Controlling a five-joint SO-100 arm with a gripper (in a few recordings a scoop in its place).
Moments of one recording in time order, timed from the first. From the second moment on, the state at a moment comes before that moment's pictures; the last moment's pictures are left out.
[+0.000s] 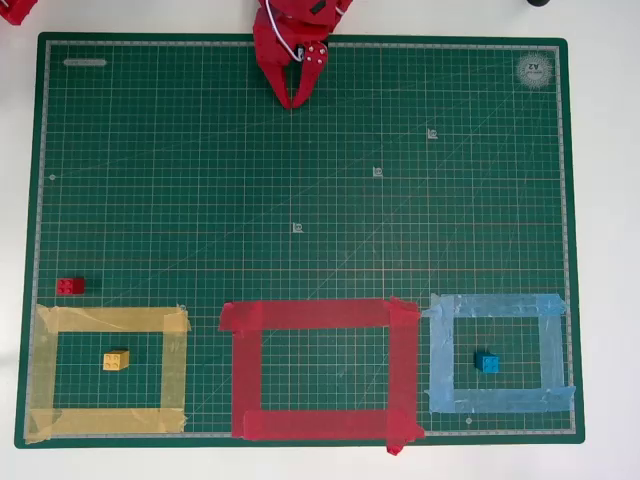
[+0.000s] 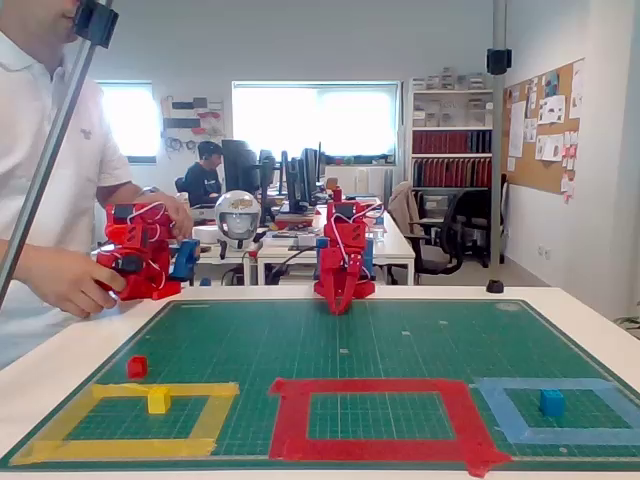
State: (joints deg) arm 1.8 189.8 180.7 75.4 -93.3
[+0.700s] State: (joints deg) arm 6.3 141.0 130.5 71.6 -93.4
